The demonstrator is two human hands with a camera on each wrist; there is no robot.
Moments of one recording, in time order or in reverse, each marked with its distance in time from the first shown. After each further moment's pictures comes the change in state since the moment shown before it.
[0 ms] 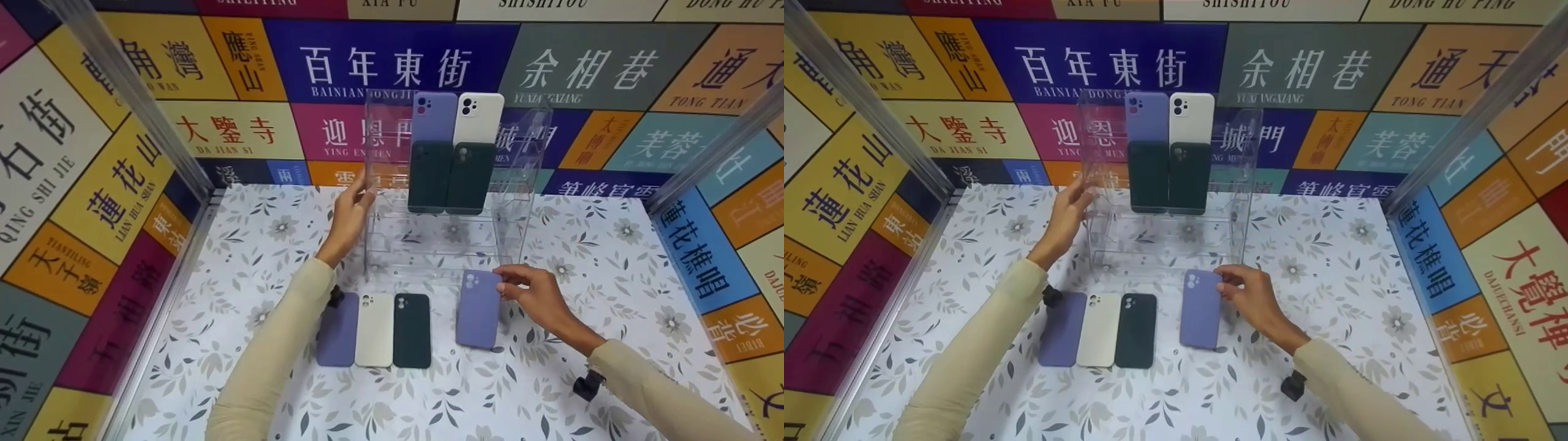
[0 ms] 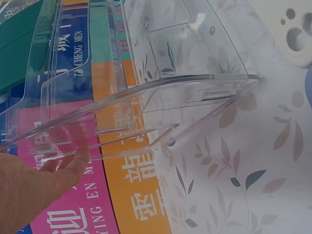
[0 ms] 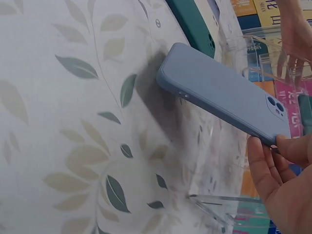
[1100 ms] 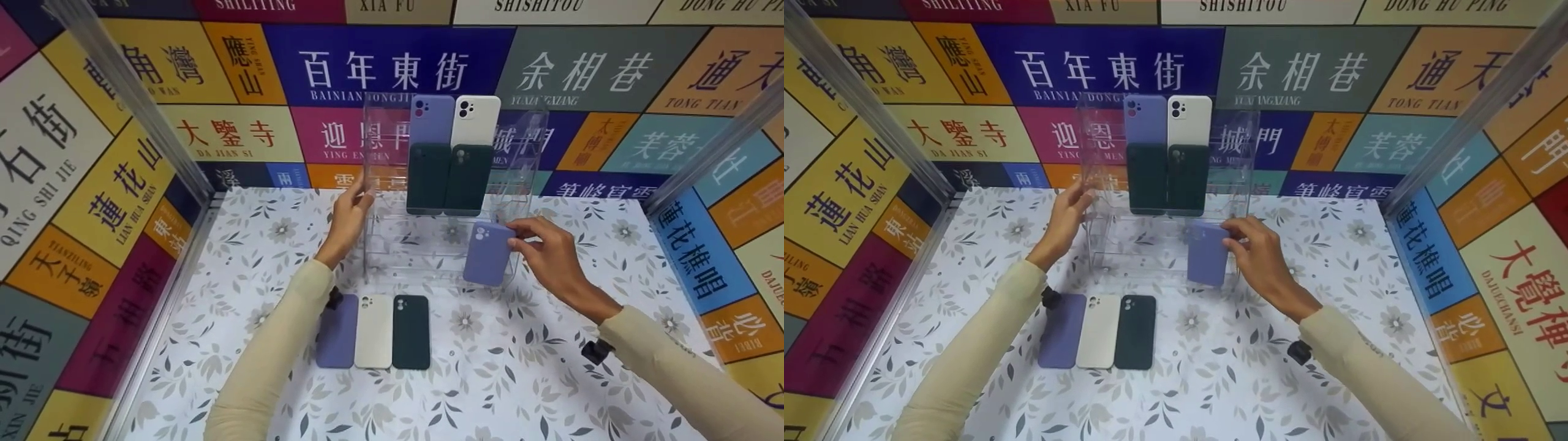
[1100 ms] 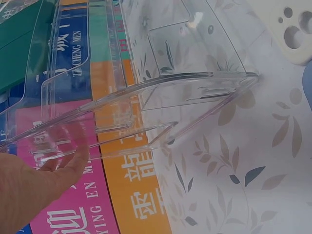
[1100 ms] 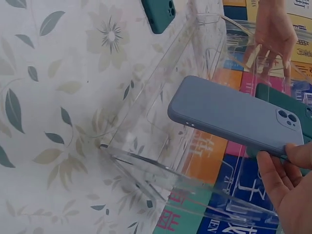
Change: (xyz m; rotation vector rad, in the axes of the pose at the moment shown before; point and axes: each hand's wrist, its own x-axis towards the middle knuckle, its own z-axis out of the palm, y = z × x) left_hand -0.001 0.003 -0.001 0.049 0.008 -0.035; right_hand 0.041 -0.054 -0.032 -0.227 0.182 -0.326
